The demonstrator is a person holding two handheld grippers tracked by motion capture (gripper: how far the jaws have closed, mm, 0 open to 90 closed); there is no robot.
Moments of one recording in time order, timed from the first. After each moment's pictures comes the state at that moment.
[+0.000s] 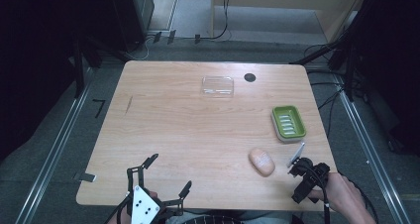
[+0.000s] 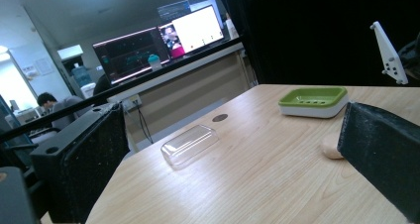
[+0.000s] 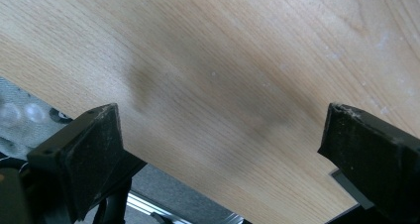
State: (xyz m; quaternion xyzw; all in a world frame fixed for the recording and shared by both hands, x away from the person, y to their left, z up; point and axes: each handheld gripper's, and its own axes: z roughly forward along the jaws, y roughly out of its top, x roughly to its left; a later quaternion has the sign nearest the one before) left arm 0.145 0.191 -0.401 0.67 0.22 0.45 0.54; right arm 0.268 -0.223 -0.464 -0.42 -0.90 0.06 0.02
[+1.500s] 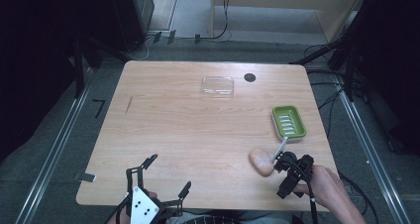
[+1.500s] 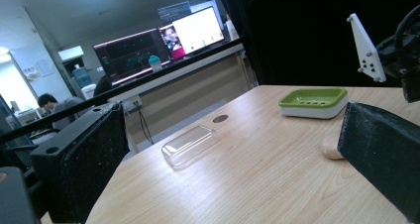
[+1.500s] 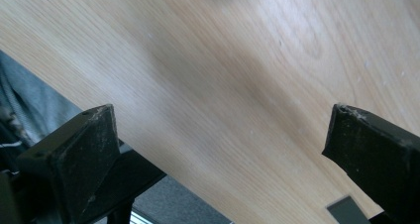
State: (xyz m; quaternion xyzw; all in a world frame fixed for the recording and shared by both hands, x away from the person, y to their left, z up) left arm 0.144 0.192 -0.401 0.67 0.22 0.45 0.54; right arm 0.275 -0.177 -0.441 -0.38 -0.92 0.03 0.00
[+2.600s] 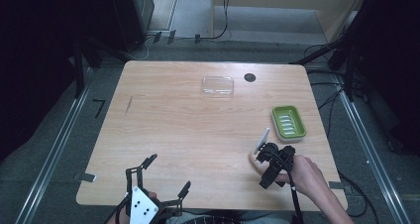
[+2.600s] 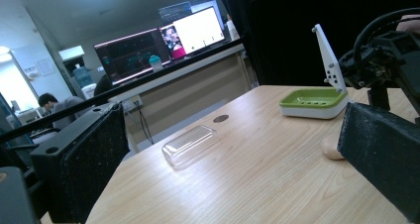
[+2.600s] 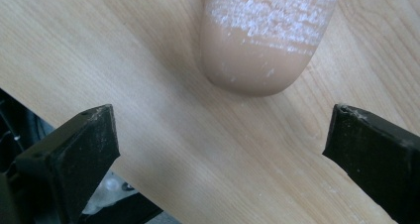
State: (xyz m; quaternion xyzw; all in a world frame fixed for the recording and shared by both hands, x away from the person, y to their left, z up) left arm 0.144 0.193 -0.401 0.67 0.23 0.45 0.54; right arm 0.298 -0.135 -0.438 -0.37 -0.93 0.02 0.00
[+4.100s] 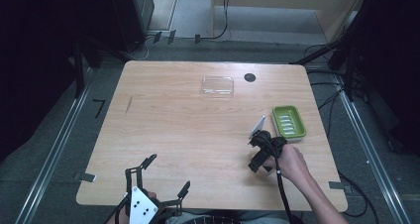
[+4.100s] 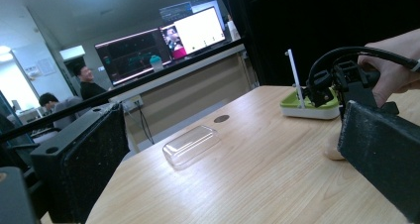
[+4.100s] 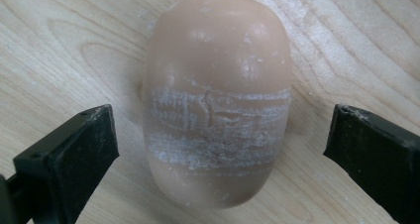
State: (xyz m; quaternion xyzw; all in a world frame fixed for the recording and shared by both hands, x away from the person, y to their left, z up) left arm 0.144 0.193 -0.401 0.67 0.23 0.45 0.55; right arm 0.346 -0.124 -0.465 -0.44 -0.90 -0.01 0.01
